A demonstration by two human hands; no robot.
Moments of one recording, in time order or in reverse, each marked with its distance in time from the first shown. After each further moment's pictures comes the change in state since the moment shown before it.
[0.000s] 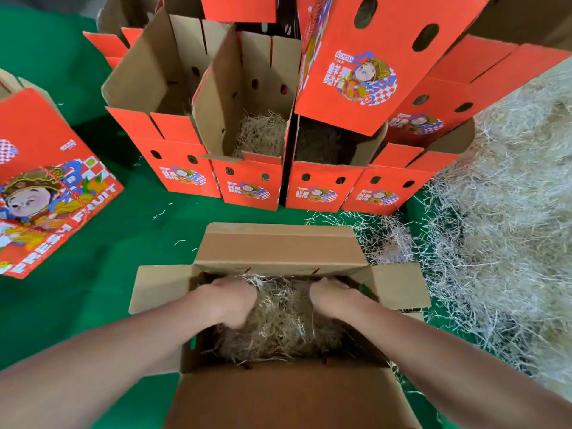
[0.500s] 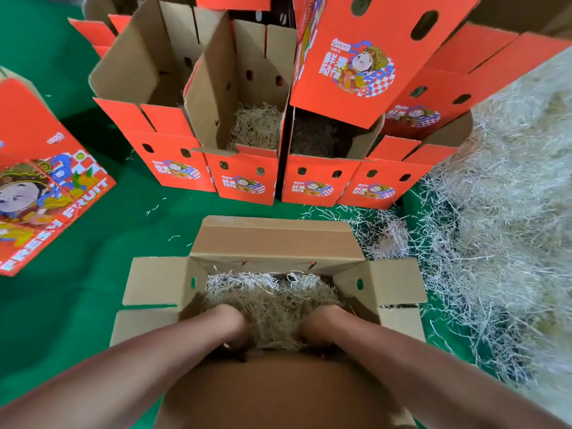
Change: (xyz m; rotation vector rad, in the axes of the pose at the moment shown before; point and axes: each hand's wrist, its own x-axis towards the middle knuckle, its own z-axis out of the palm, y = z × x) left_hand 0.015 0.030 0.030 0.257 -0.504 0.227; right_hand 0.000 -0.022 0.035 -0.334 -0.415 -0.274
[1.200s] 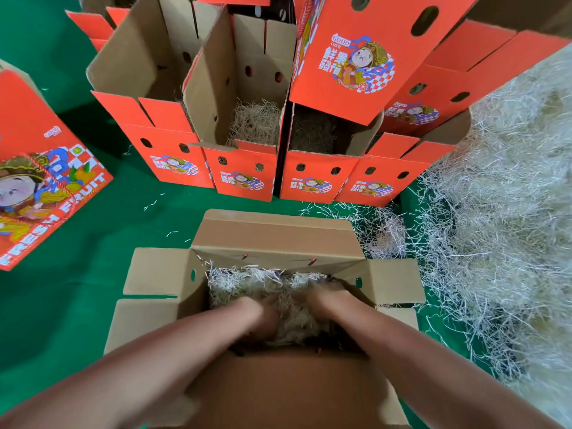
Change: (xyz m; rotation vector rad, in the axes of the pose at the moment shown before) left_hand 0.042 0.016 -0.016 0.082 0.243 0.089; right_hand -0.008 0.025 -0.003 0.130 0.261 0.185
